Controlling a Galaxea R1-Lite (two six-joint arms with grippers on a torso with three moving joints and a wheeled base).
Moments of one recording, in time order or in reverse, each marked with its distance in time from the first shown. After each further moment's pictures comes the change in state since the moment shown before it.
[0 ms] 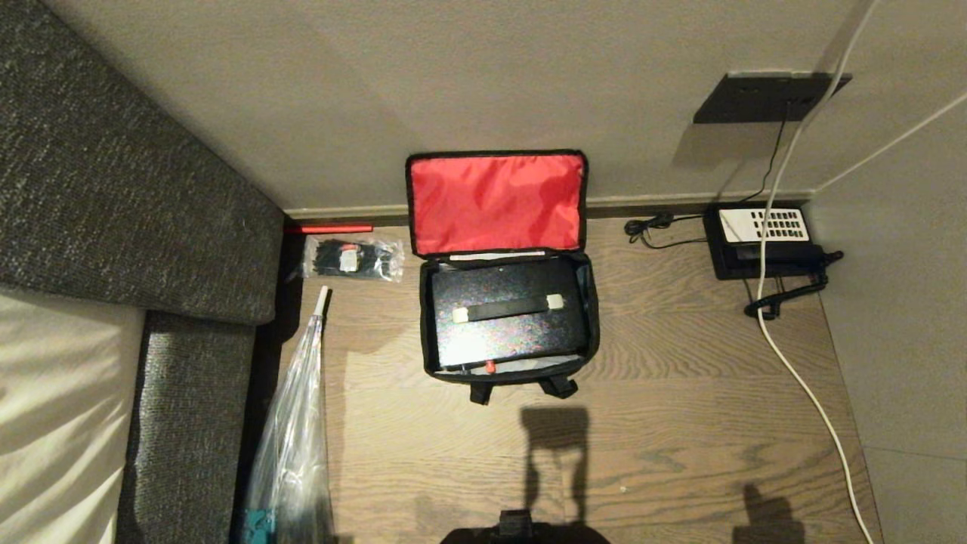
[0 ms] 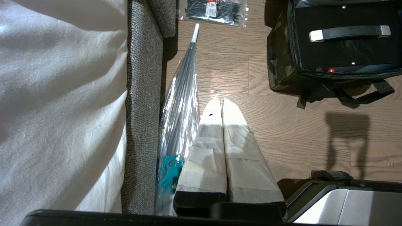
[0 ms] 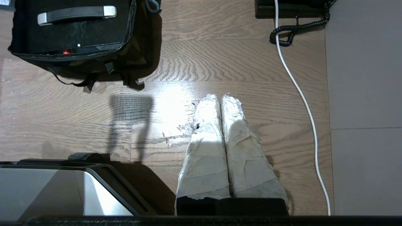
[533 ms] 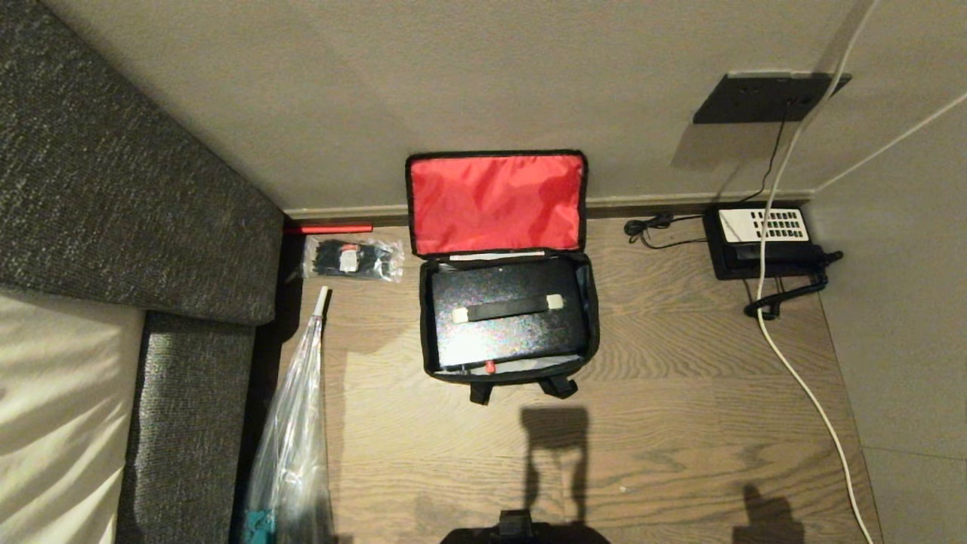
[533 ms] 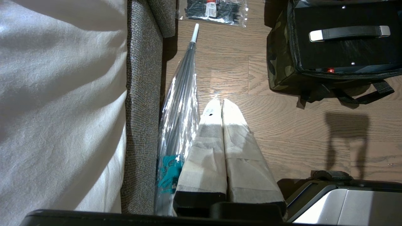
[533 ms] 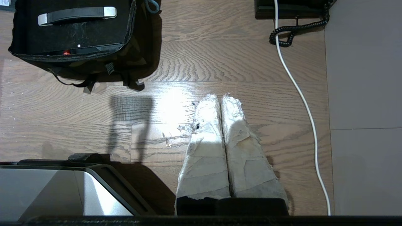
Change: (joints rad) left arm 0.000 0.000 0.000 0.000 0.000 -0.001; right arm 0.000 0.000 0.000 0.000 0.000 0.000
